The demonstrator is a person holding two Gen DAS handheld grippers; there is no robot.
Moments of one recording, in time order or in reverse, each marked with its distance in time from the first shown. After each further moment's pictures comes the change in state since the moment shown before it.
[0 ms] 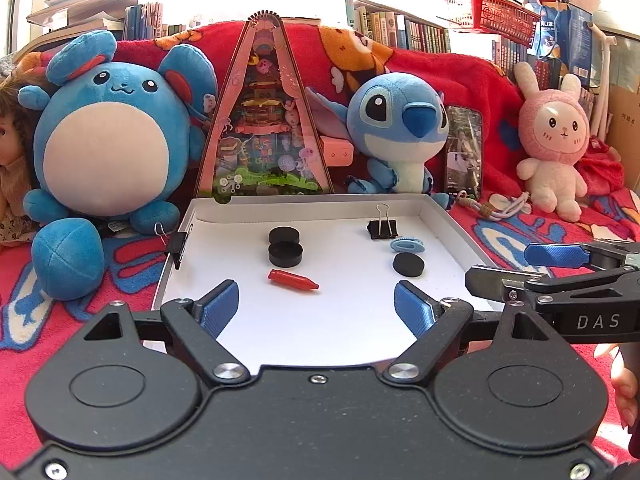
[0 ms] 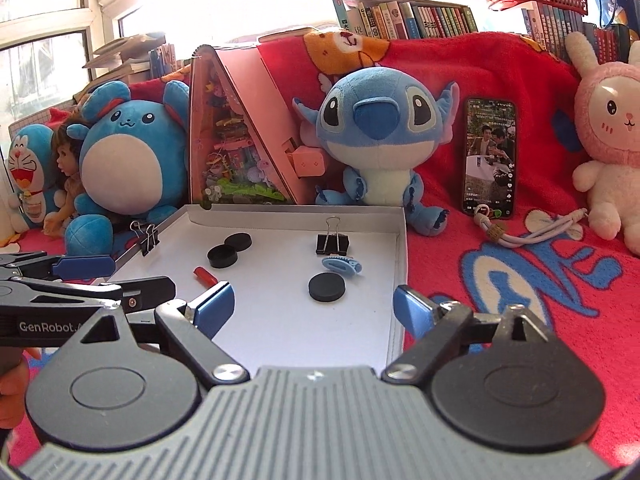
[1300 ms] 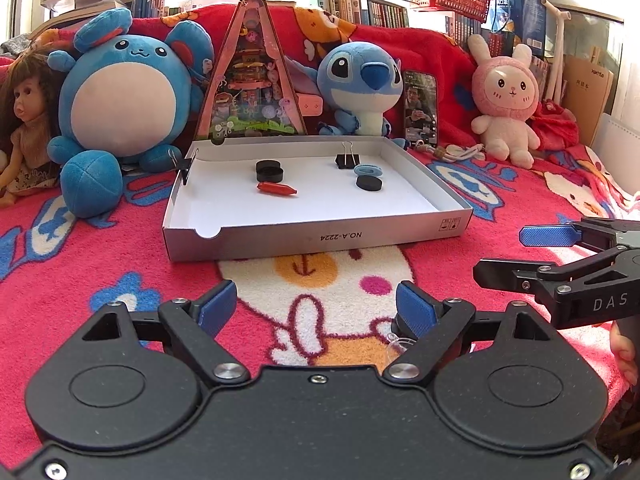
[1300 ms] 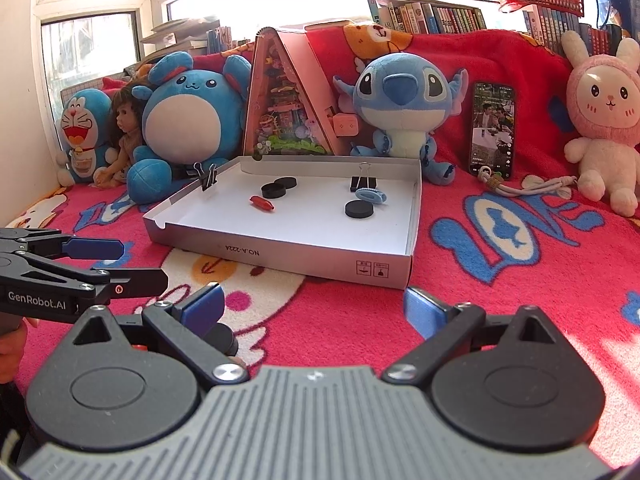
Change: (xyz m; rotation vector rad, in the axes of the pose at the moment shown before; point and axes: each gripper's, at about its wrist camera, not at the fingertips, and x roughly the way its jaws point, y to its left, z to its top) left arm -0.082 0.003 -0.077 0.041 0.051 -0.065; right arm -0.075 0.019 -0.068 -0.043 0.028 0.058
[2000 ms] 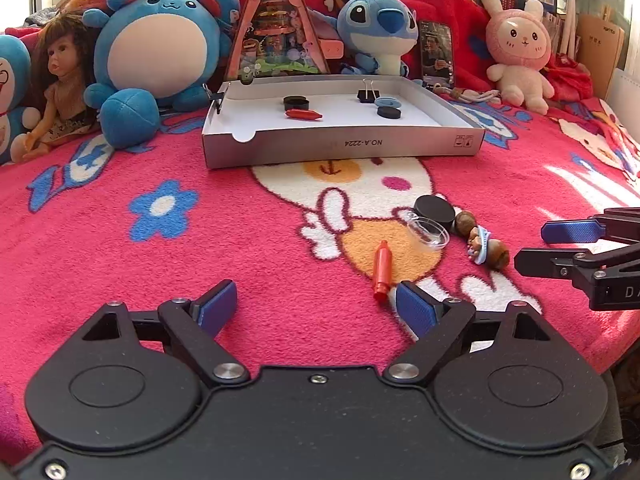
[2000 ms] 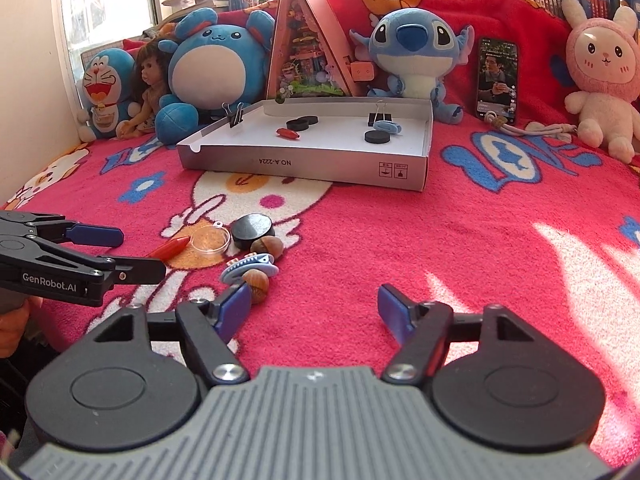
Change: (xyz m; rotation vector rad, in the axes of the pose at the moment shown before) left arm -0.029 0.002 -0.055 0.017 0.106 0.097; right arm -0.030 0.017 -0.052 -0.001 0.100 0.046
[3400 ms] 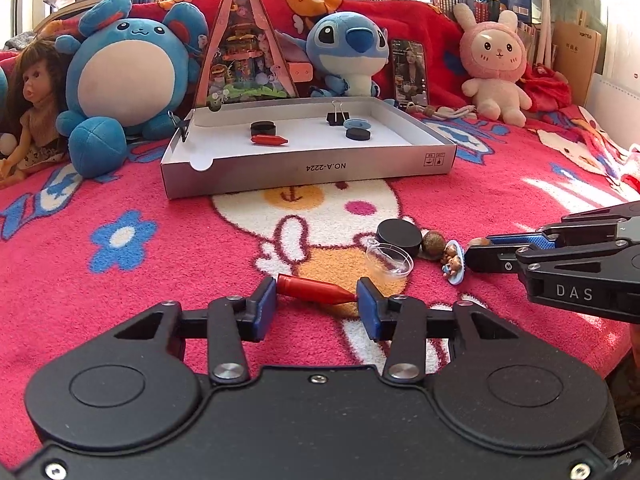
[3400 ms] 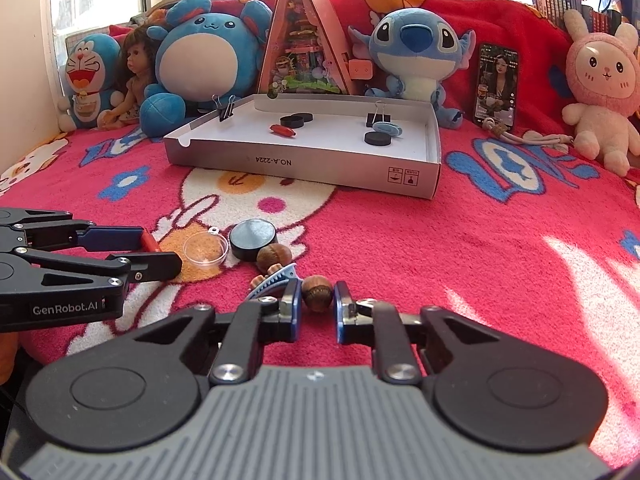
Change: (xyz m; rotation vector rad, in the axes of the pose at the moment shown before) left arm 0.014 -0.020 0.006 0.030 -0.079 -0.068; right arm 0.019 0.020 0.008 -0.036 -0.003 -0.090
